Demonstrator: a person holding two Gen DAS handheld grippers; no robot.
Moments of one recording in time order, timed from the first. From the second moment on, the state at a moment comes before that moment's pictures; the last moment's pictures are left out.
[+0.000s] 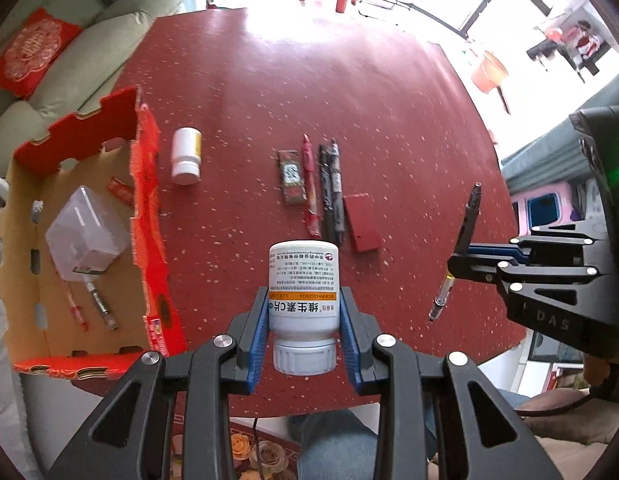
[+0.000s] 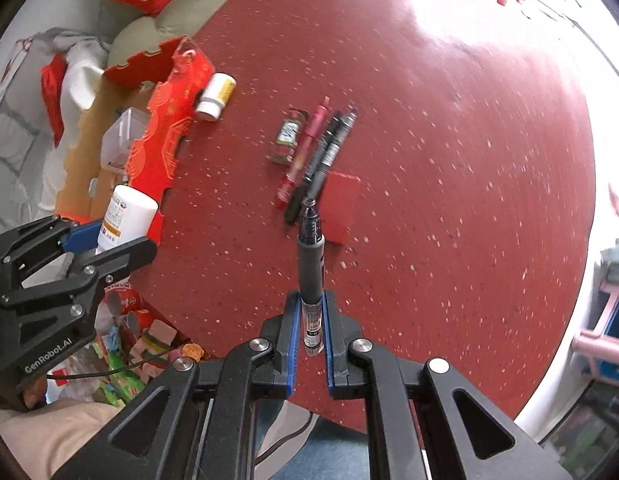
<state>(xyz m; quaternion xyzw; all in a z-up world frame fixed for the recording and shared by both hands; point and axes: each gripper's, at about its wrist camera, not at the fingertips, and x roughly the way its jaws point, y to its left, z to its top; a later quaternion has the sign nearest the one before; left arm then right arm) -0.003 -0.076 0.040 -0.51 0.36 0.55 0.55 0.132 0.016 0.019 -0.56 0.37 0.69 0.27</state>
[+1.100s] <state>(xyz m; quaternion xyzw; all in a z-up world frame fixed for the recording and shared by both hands) -0.020 -0.089 0.044 -0.51 0.33 0.57 0.55 0.119 0.006 0.025 -0.58 0.34 0.69 0.26</state>
